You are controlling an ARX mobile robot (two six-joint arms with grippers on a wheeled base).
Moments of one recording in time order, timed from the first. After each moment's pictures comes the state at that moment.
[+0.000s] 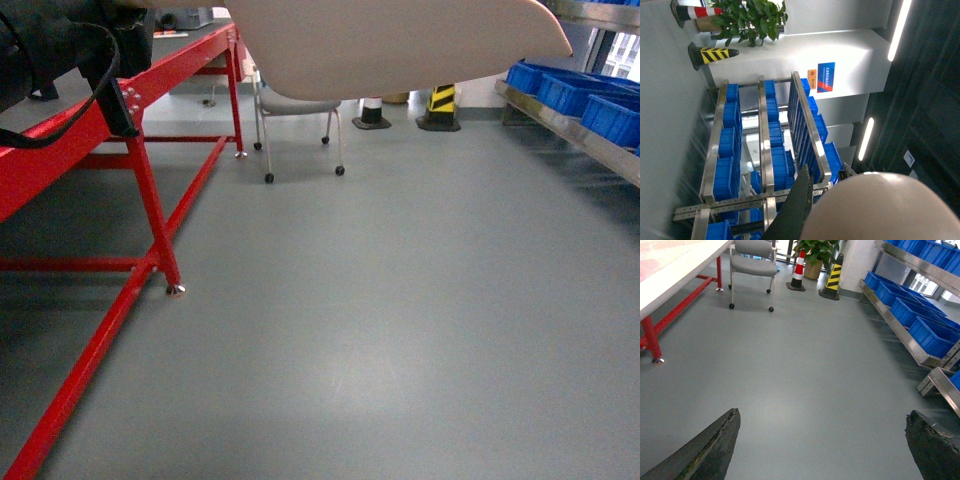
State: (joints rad) left arm -0.20 1.82 0.90 1.18 0.01 -1.54; right arm 0.38 0.91 0.42 0.30 0.44 -0.13
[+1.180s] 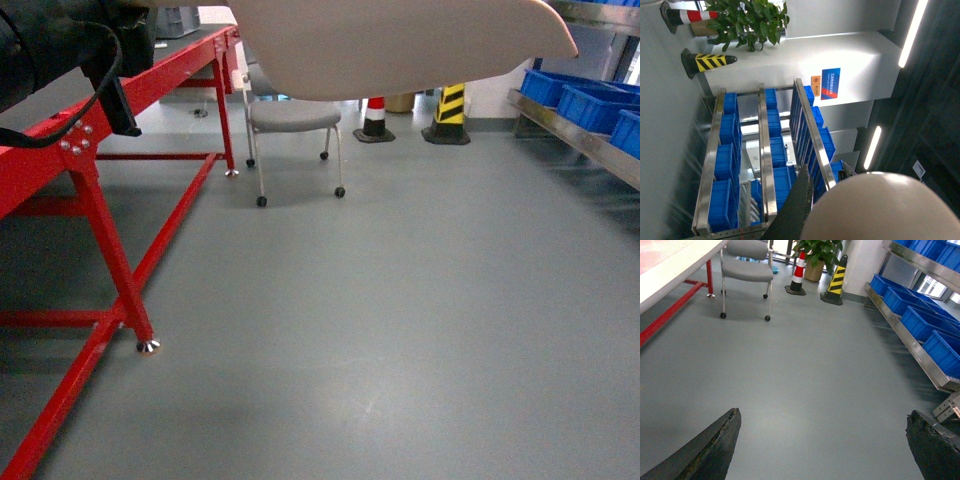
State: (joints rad) left arm -0.20 1.82 0.90 1.18 0.01 -1.54; right arm 0.38 0.91 0.42 0.29 0.44 -0.13
